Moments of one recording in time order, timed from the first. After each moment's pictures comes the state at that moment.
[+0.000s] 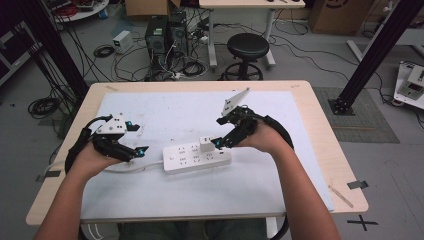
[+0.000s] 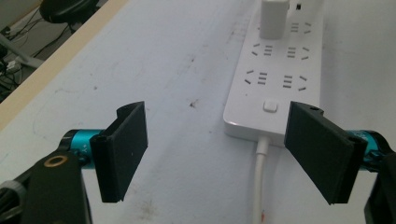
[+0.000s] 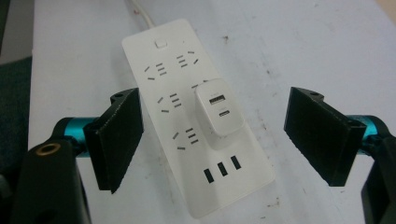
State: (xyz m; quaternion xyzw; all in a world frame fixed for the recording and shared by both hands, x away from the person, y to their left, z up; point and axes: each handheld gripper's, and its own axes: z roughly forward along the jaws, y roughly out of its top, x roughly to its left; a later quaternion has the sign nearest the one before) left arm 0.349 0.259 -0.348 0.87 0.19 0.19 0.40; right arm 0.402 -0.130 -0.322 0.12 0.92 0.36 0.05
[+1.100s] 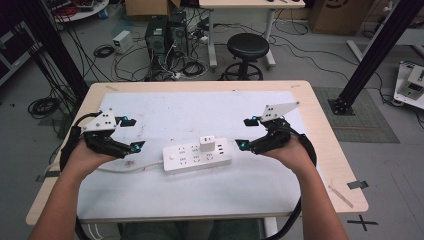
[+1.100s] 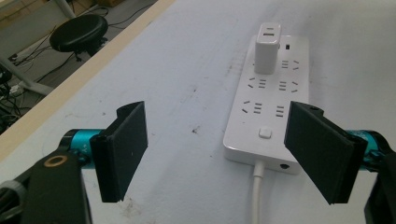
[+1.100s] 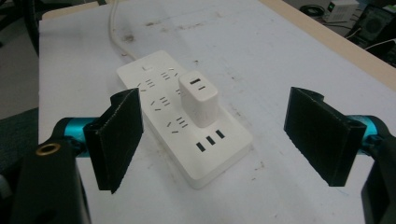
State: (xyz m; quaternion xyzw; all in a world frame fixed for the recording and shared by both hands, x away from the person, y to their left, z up) left arm 0.346 0.273 -0.336 0.85 0.19 0.20 0.46; right arm 0.366 -0.208 -0.328 0.19 0.86 0.47 0.10
